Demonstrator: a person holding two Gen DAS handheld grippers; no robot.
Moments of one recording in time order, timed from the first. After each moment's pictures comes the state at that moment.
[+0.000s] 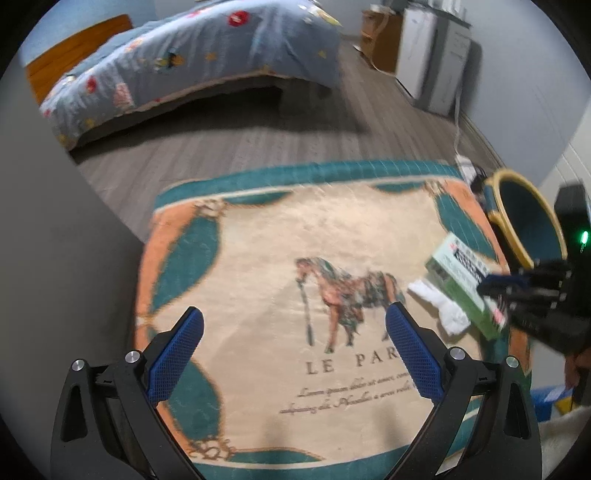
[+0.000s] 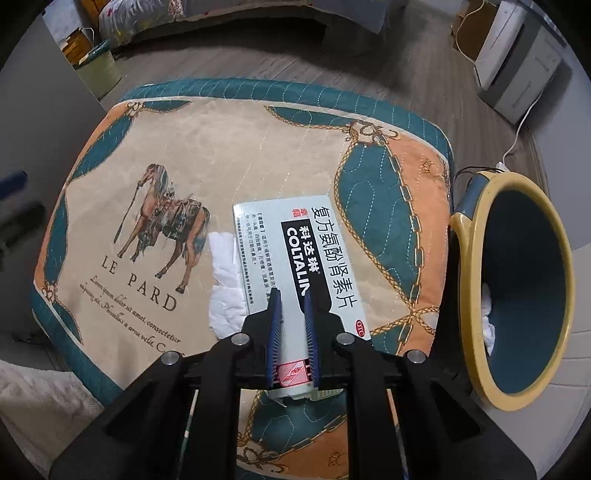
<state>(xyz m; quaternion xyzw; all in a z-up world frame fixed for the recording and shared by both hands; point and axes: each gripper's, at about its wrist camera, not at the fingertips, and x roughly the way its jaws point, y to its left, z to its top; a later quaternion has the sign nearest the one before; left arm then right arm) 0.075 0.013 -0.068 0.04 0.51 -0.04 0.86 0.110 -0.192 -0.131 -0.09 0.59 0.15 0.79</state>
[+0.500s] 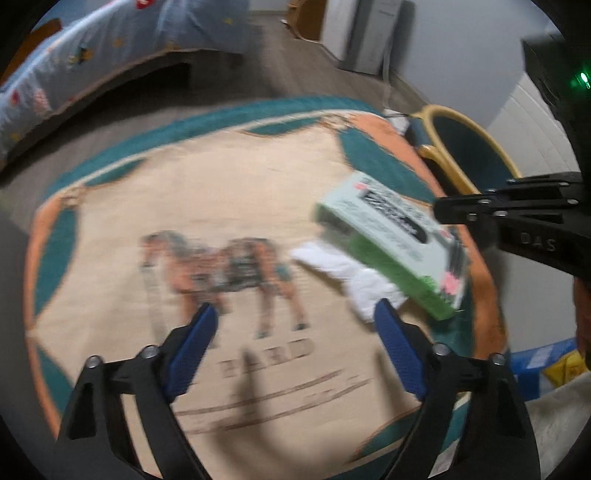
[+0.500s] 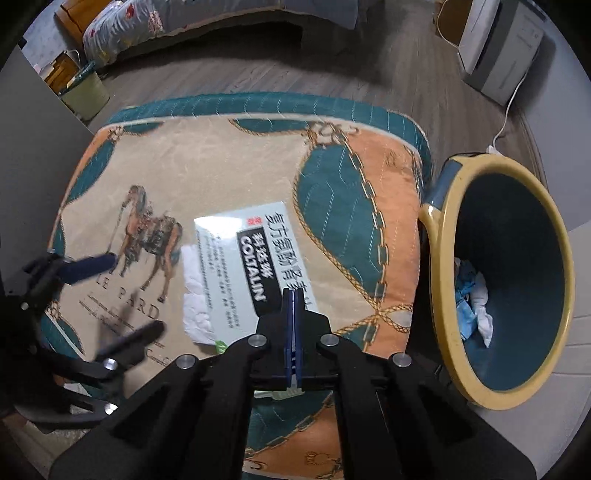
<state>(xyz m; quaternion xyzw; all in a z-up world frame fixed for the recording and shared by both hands) 0.078 -0.079 -0.136 0.04 0.54 -0.18 0.82 0.122 -0.225 -0.126 -0.05 0.60 0.13 0.79</state>
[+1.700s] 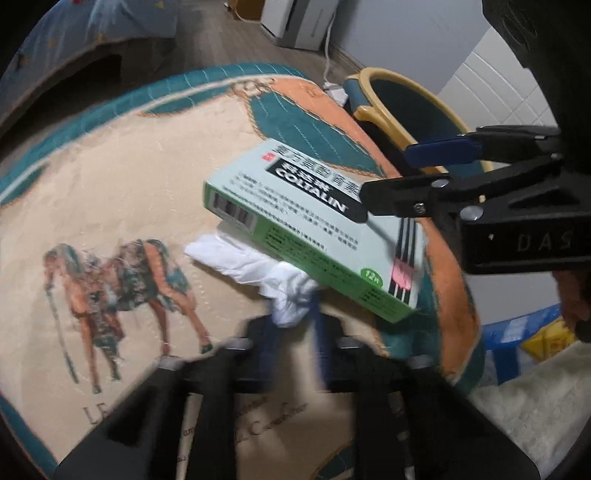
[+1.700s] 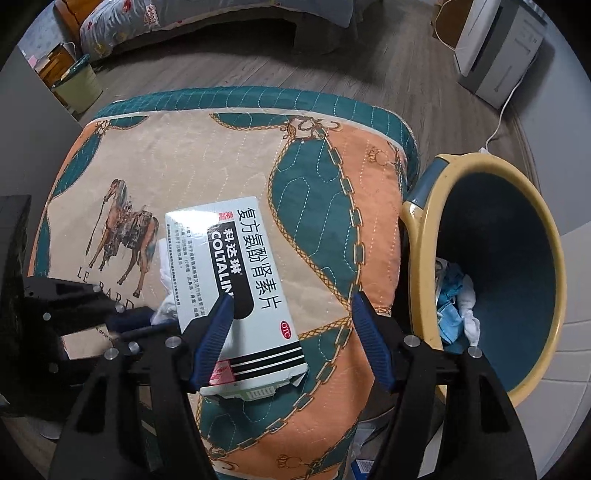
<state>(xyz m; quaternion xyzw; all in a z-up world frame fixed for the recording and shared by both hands) 0.088 -0.118 -0.165 0.03 0.56 -0.28 0.78 0.127 -0.236 -0.131 -0.07 0.60 0.12 0.79</state>
